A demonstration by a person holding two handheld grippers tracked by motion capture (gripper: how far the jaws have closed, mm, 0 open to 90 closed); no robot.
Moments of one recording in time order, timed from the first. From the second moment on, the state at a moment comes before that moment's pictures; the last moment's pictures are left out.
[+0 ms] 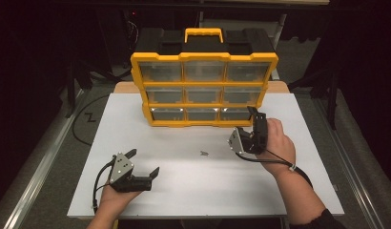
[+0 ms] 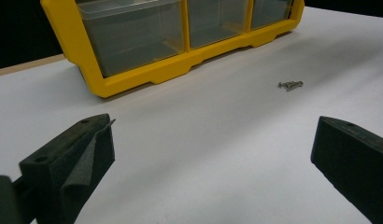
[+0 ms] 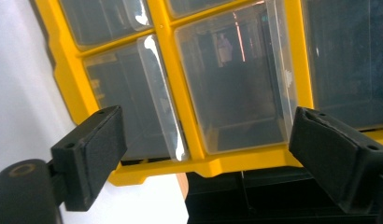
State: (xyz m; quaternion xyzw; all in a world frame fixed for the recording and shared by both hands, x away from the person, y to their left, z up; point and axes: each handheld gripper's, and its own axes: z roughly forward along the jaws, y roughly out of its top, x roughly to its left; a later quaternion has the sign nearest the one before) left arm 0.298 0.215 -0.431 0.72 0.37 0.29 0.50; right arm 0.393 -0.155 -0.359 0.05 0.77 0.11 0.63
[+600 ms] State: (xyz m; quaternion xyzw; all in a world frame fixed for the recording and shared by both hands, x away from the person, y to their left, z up) left arm 0.298 0.214 -0.431 0.73 0.37 0.29 0.49; right arm 0.423 -0.150 -0.344 0.06 0.77 0.08 0.63
